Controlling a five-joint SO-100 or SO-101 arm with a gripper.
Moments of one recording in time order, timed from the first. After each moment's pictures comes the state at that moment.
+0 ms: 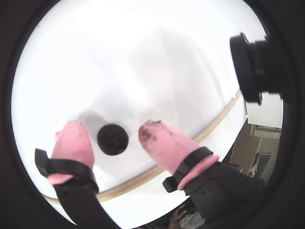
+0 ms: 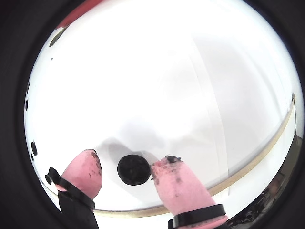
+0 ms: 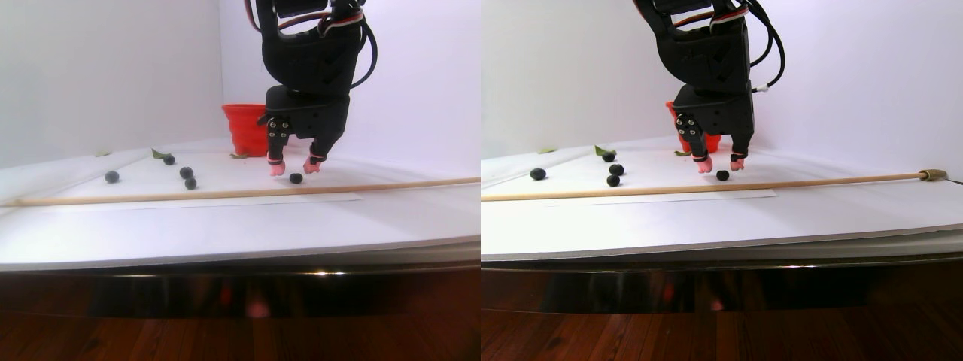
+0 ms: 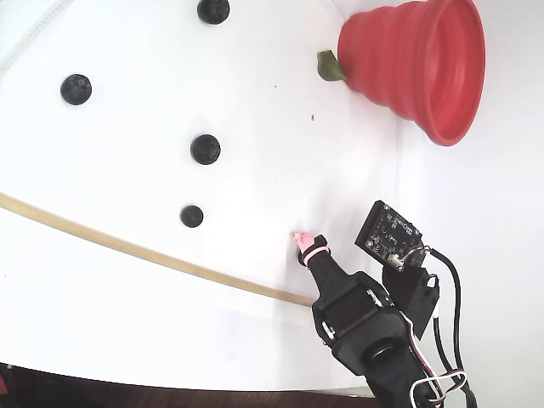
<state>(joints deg) 18.1 82.7 129.2 -23.5 -95.6</state>
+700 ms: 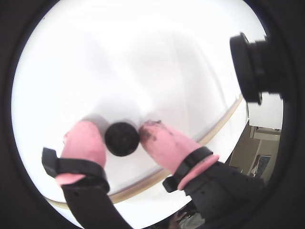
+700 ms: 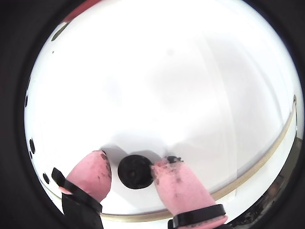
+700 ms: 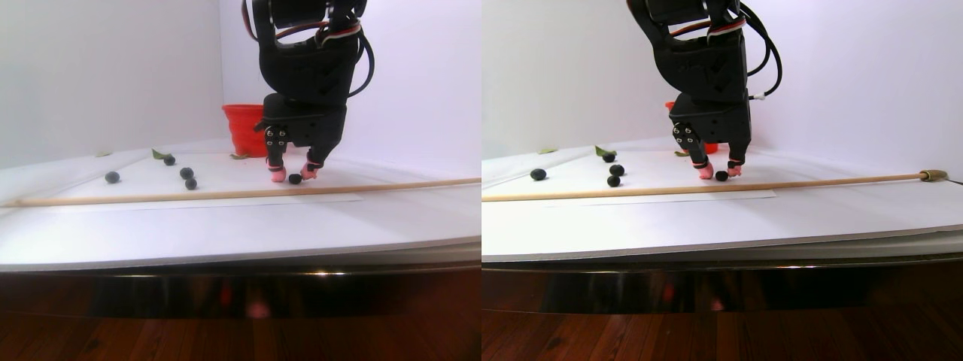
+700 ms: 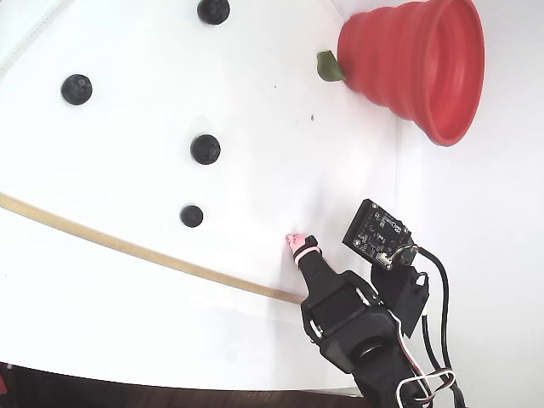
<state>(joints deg) 18.1 79.0 128.9 -26.3 -96.2</state>
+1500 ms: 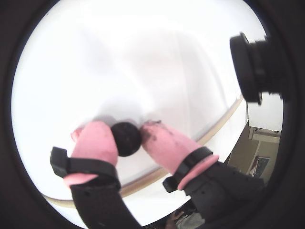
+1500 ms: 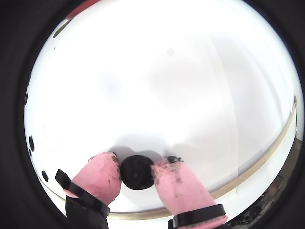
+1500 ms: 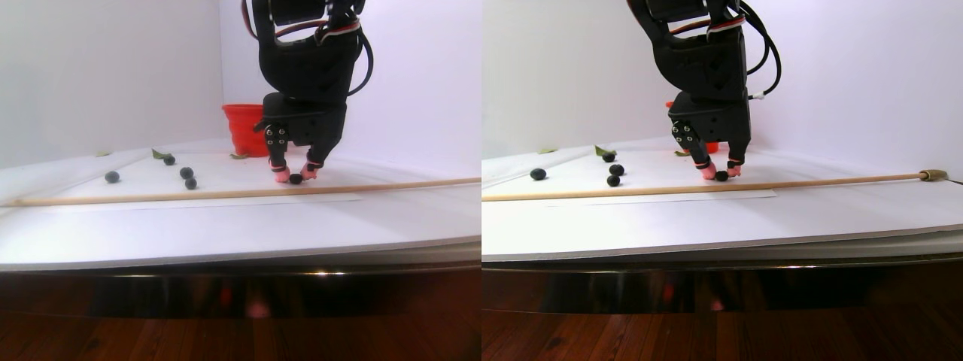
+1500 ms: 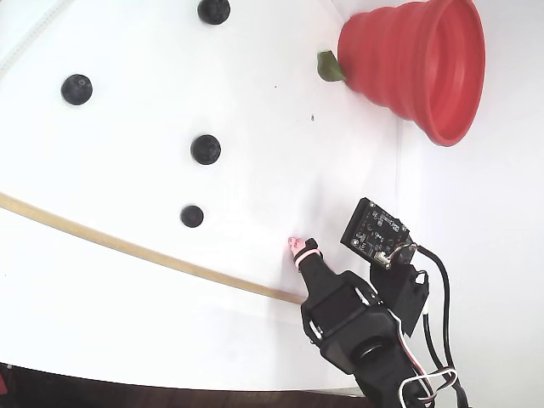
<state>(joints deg) 18.1 80.2 128.8 -23.7 -97.0</state>
